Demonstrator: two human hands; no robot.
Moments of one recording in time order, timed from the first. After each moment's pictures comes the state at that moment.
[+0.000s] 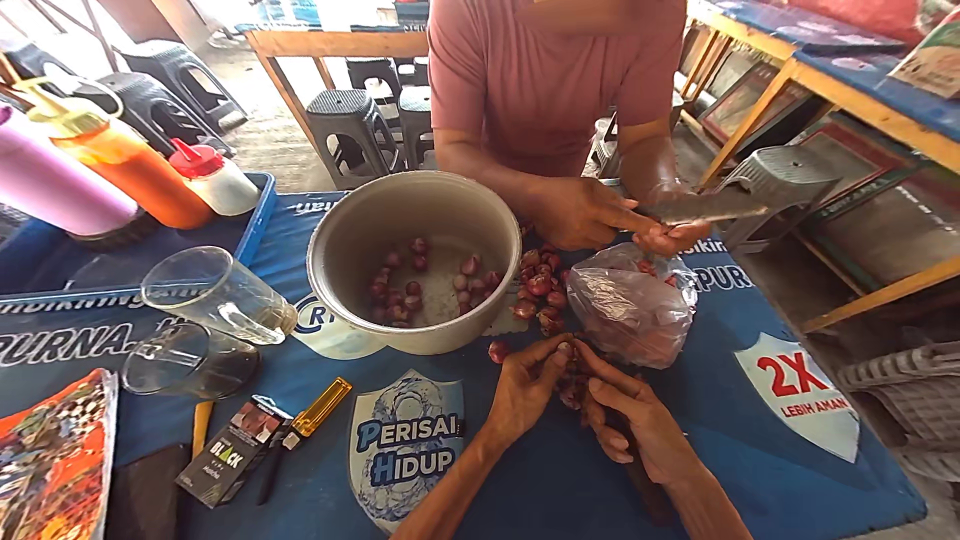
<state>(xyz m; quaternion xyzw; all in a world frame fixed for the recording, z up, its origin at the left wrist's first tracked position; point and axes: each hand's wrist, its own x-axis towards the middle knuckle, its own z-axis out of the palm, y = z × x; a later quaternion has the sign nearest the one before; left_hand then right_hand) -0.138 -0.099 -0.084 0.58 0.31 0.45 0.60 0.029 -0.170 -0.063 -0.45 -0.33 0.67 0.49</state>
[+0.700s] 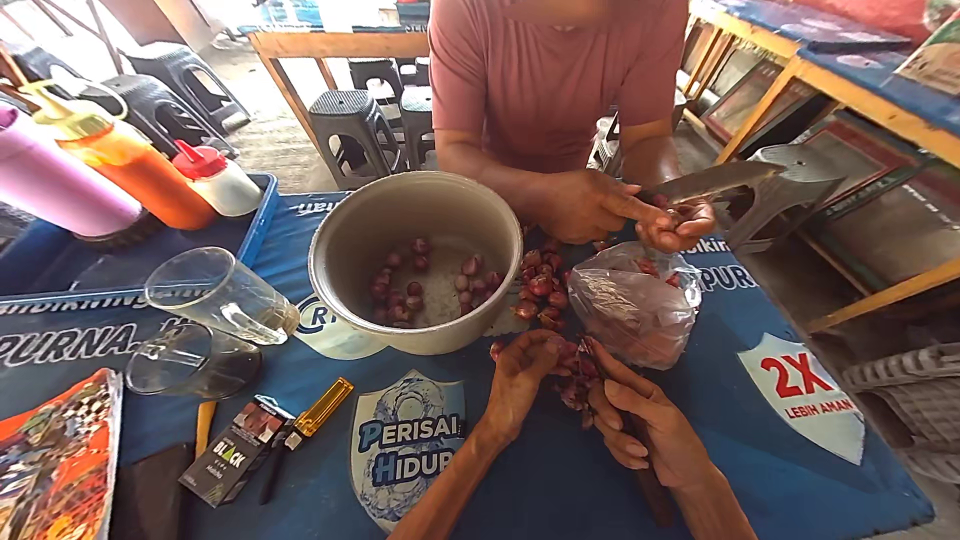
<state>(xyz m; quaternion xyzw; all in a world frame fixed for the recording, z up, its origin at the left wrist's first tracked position) -0.139 -0.092 -0.085 0.47 0.32 0.46 0.69 0.039 -0.172 -0.066 -0.31 -0.33 0.72 0.53</state>
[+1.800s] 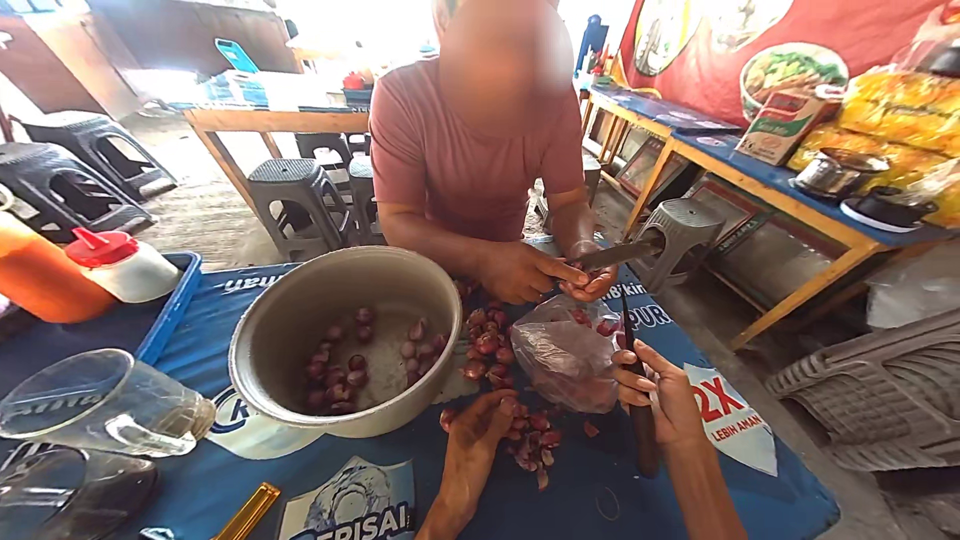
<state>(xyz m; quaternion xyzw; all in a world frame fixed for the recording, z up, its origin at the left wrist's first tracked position) -0.135 -0.093 -0.090 0.51 0.34 0.45 0.65 0.119 -0.126 -0.035 -0.31 -0.13 0.61 0.72</state>
